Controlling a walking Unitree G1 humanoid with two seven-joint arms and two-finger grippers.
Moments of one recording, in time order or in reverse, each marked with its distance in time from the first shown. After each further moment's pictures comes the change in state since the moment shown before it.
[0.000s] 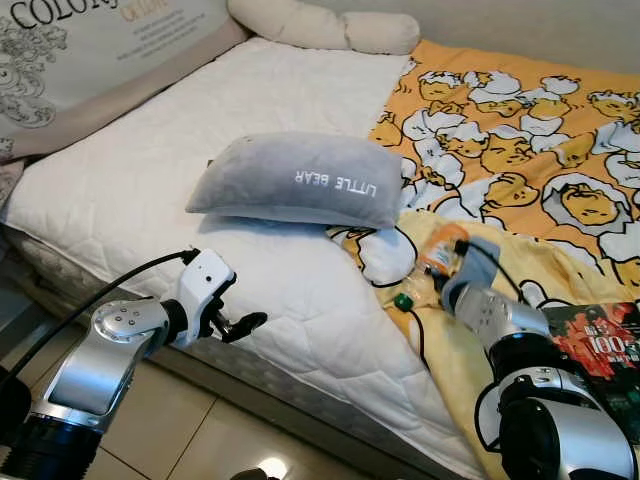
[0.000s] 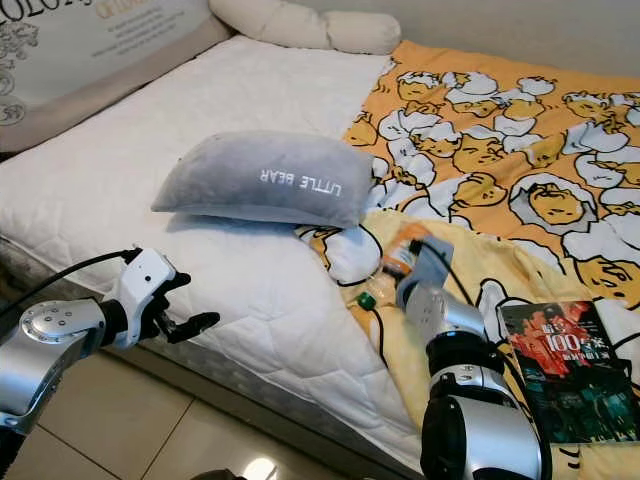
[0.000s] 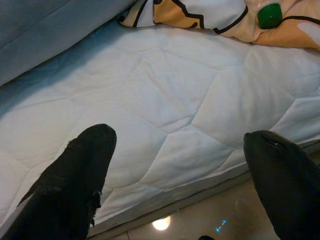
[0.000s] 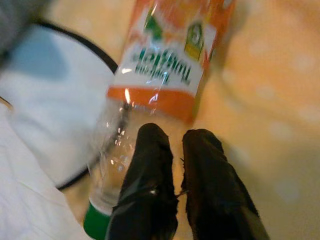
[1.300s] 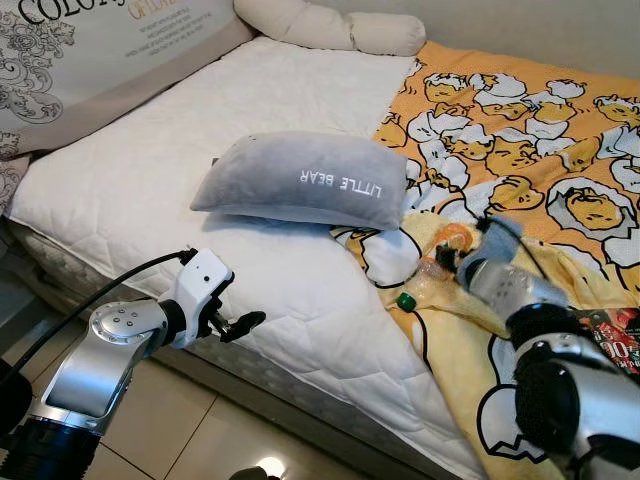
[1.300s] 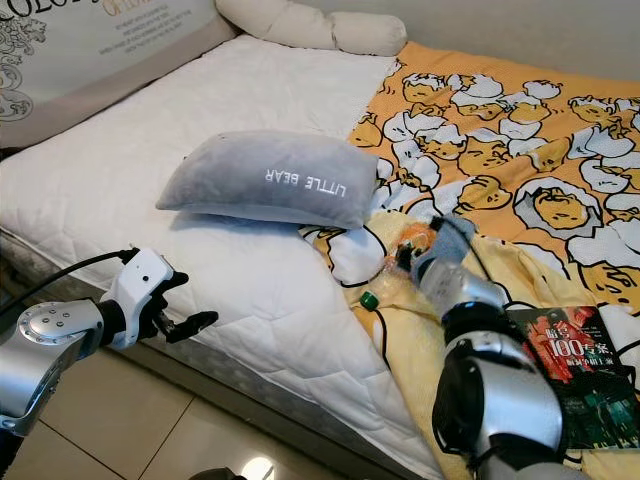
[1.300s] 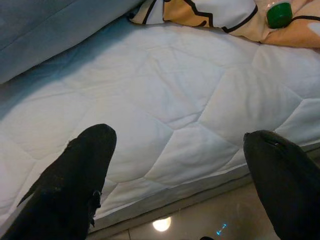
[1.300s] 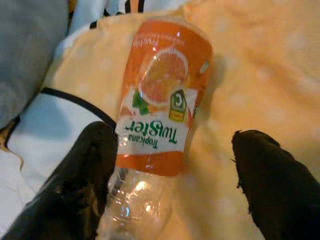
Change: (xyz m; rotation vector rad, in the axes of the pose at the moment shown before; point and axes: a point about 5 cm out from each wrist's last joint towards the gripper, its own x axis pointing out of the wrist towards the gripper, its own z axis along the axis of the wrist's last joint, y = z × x) left arm -0.001 0.000 -0.001 -0.006 -0.003 0.021; right arm 0.001 -0.009 0.035 0.098 -0.025 -0.045
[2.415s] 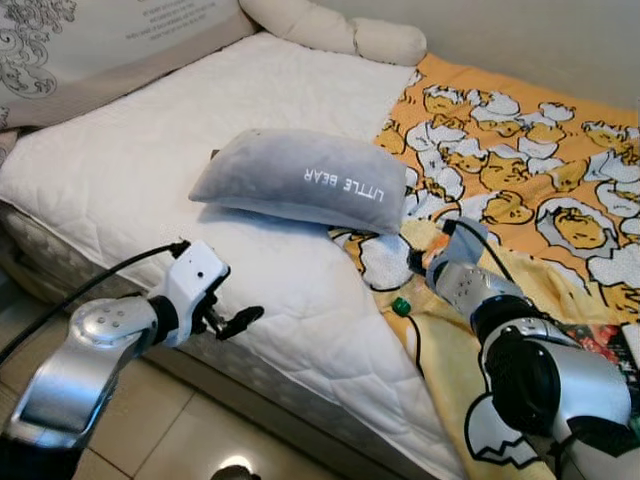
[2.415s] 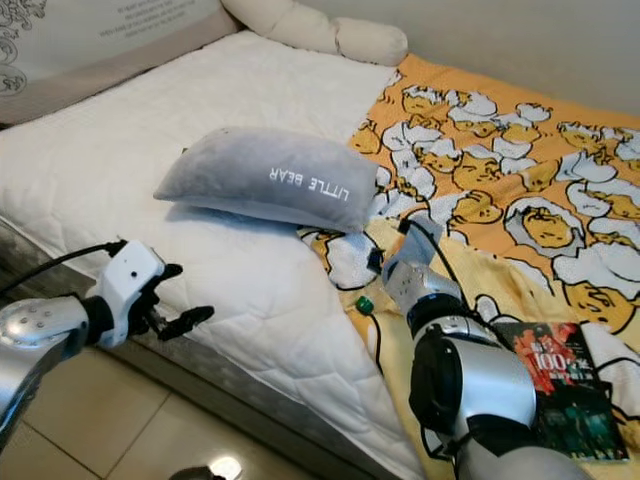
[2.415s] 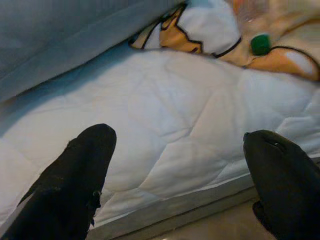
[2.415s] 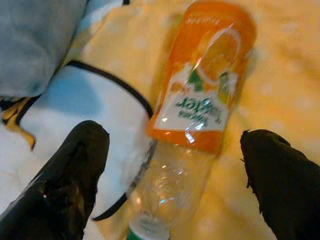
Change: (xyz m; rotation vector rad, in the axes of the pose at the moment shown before) left arm -0.025 -0.011 0.022 0.043 -0.038 0.008; right arm 0.005 0.033 -0.025 -0.043 0.020 -0.063
